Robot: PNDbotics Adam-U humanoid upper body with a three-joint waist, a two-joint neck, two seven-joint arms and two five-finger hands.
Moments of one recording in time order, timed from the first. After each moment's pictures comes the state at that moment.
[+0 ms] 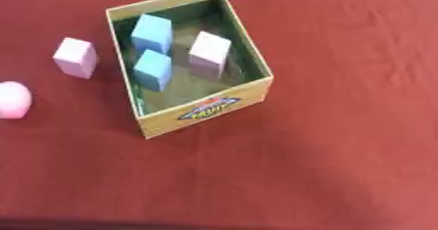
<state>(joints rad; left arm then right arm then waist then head) -0.12 1.09 0.01 -1.99 -0.55 -0.16 -0.24 -0.51 -0.93 -0.02 -1.99 0.27 0.00 -0.01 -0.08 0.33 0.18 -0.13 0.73</state>
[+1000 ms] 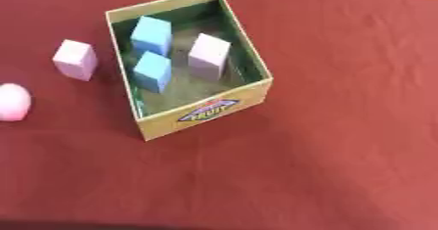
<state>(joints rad) -0.16 1.11 -0.05 -1.97 -0.56 -0.10 -0.45 -0.45 -0.91 -0.06 -1.99 0.27 0.02 -0.08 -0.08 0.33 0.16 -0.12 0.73</state>
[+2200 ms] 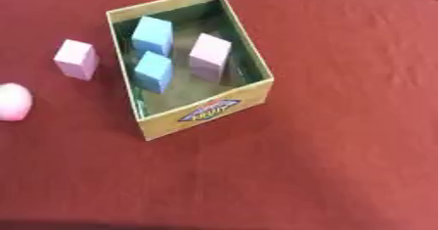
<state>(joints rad) -0.31 1.02 -0.14 -1.73 -0.51 -0.04 -0.47 -0.43 -0.87 -0.07 -1.99 0.25 0.06 -0.10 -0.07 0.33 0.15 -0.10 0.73</state>
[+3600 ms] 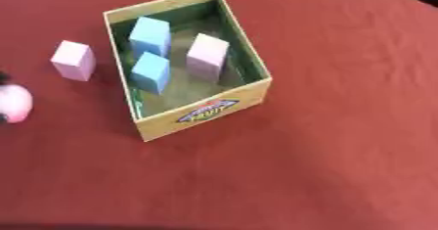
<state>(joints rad) -0.51 0.85 -0.23 -1.52 -0.52 -0.08 -0.50 -0.43 -0.84 -0.05 -1.99 0.21 0.10 -0.07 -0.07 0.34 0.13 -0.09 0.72</state>
